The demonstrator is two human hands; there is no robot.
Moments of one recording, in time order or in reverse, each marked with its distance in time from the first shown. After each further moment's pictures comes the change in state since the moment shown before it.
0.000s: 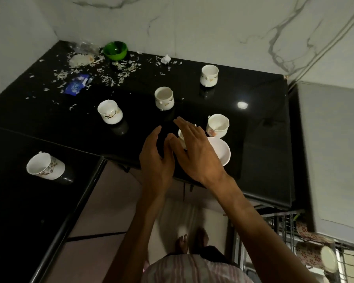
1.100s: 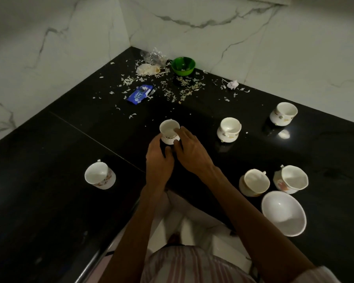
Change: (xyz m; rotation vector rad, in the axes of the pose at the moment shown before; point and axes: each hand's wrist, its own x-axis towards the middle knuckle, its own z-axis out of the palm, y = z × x) left_hand 0.140 -0.104 -0.088 0.074 0.135 -0.289; right_hand 0.167 -0.038 0.160 -0.035 -0.375 -0.056
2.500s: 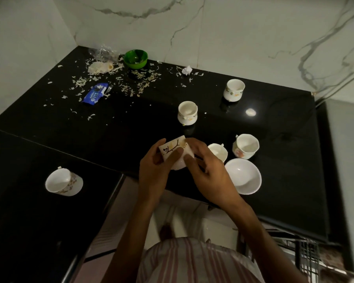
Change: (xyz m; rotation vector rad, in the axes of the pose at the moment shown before) left_hand -0.101 0.058 0.017 -0.391 -0.352 -0.075; right_hand -0.173 0.008 -0.066 0.535 0.309 0.099
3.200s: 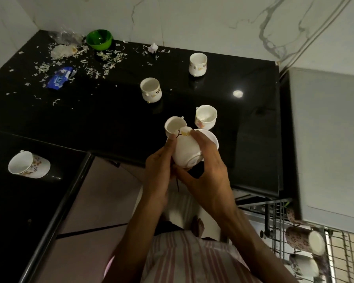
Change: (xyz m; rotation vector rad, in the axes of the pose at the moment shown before) left_hand -0.097 0.011 0.099 -0.164 -0.093 -0.277; right_hand -0.104 0.027 -0.064 -0.281 0.297 -0.169
